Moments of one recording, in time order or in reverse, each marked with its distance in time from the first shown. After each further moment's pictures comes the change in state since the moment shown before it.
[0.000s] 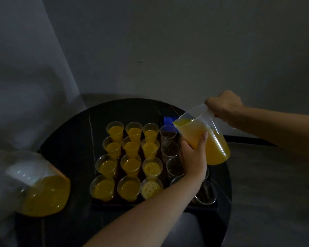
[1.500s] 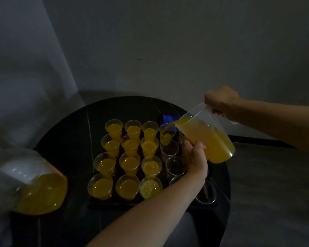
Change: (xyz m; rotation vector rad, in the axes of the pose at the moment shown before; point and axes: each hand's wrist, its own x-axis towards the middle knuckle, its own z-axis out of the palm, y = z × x) left_hand -0.004 0.008 0.001 -0.185 -0.063 -0.184; right_hand 0.007 -0.014 0.000 0.003 -0.118 0.049
